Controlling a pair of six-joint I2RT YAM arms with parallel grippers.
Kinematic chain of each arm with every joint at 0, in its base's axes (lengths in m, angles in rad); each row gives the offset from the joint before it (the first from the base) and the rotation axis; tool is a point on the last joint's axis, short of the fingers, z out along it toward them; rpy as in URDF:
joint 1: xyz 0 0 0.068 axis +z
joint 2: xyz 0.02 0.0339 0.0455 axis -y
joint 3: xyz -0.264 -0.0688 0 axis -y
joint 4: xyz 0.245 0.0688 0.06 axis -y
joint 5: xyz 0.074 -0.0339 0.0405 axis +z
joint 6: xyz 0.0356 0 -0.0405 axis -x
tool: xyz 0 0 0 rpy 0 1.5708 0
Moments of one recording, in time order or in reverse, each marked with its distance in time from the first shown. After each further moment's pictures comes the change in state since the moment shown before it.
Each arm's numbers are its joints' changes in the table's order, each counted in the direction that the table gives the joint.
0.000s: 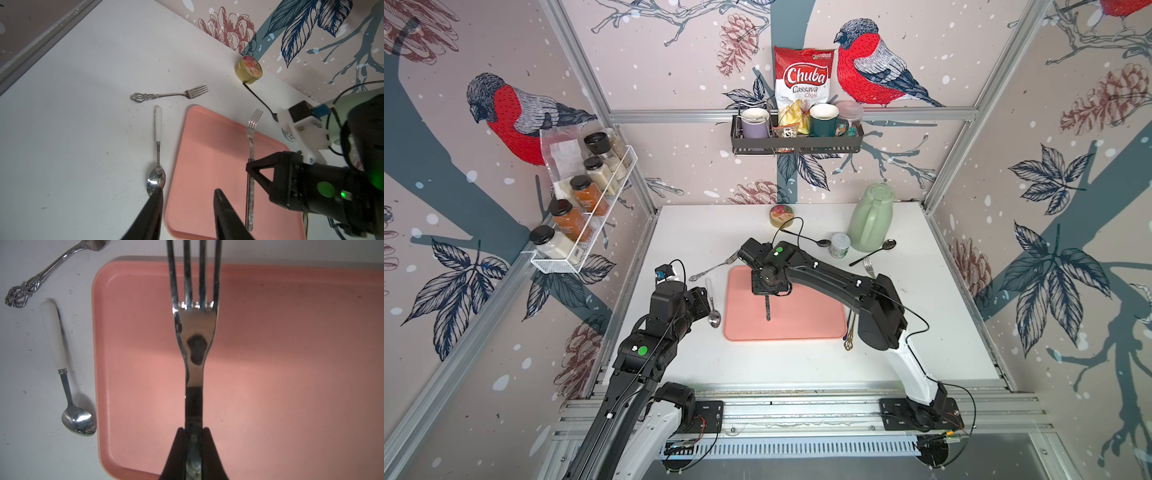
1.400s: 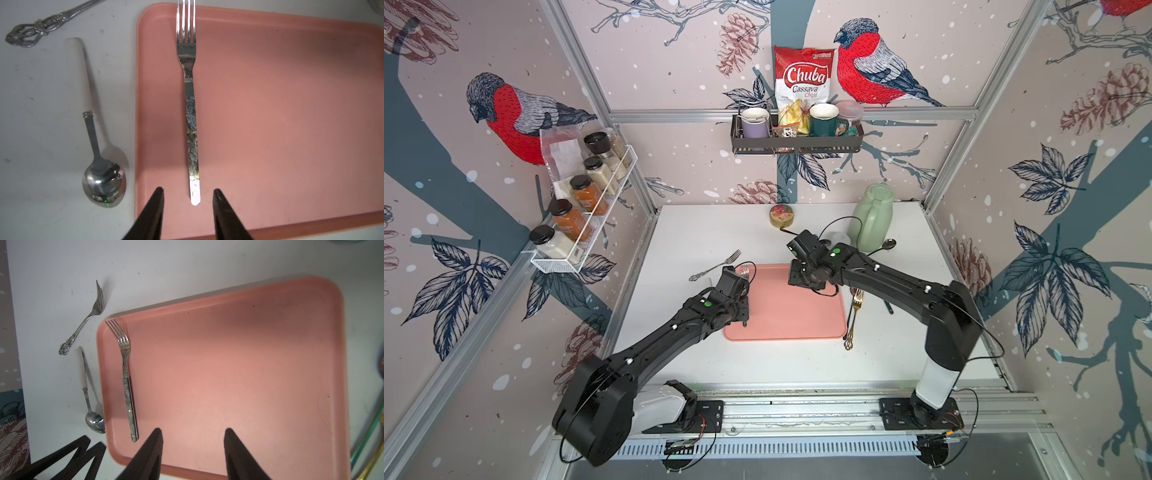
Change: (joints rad) left arm -0.288 -0.633 -0.029 0.227 0.022 -0.077; right arm -0.166 0.570 -0.691 0.344 0.019 -0.045
